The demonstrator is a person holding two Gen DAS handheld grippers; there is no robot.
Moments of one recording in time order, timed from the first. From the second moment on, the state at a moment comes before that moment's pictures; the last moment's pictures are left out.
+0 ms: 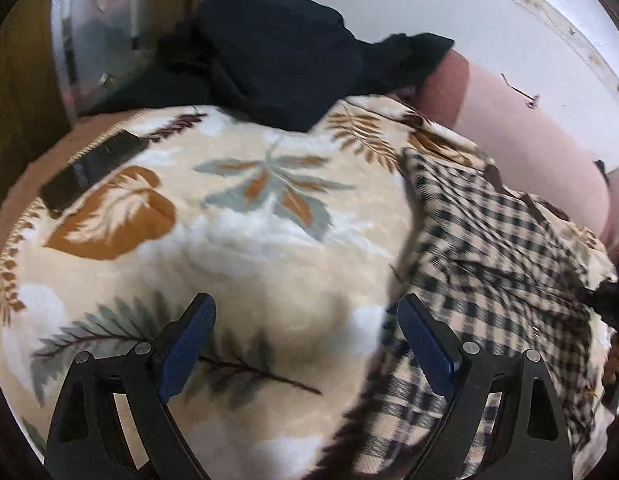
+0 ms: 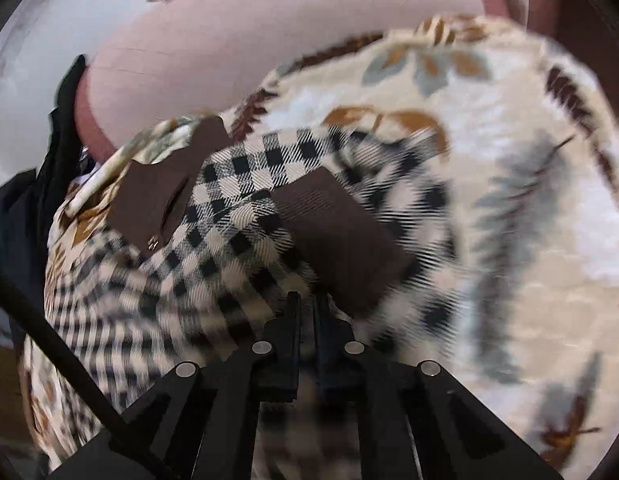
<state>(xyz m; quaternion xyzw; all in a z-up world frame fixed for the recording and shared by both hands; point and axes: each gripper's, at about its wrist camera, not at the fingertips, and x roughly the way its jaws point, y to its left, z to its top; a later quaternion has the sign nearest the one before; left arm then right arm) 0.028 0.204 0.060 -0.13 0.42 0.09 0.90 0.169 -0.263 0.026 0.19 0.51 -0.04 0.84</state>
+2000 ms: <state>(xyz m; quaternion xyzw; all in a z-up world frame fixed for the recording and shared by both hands) -0.139 0.163 0.053 -0.12 0.51 -0.09 0.85 -0.172 -0.285 0.002 0.22 0.54 0.15 0.80</state>
